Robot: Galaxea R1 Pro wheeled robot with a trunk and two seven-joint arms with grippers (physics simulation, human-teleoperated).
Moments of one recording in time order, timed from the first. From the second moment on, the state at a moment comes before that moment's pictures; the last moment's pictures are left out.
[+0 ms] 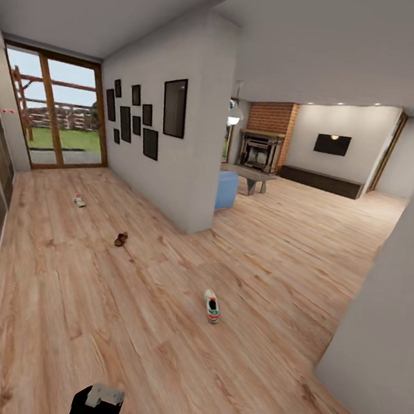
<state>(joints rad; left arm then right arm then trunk) -0.19 -0.02 -0.01 -0.68 -0.16 -0.06 0.00 0.00 0.00 -0.01 -0.87 -0.13 0.38 0.00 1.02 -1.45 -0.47</state>
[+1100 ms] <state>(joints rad) -0.19 -0.02 -0.01 -0.68 -0.16 -0.07 0.00 0.00 0.00 -0.01 -0.86 -0.13 0.38 0.00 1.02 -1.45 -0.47</state>
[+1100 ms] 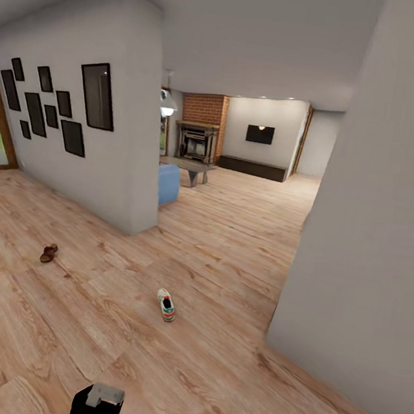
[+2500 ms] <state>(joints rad) -0.19 -0.02 -0.01 -0.68 -0.16 -0.07 0.00 0.00 0.00 -0.01 -0.86 -0.13 0.38 0.00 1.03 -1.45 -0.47</state>
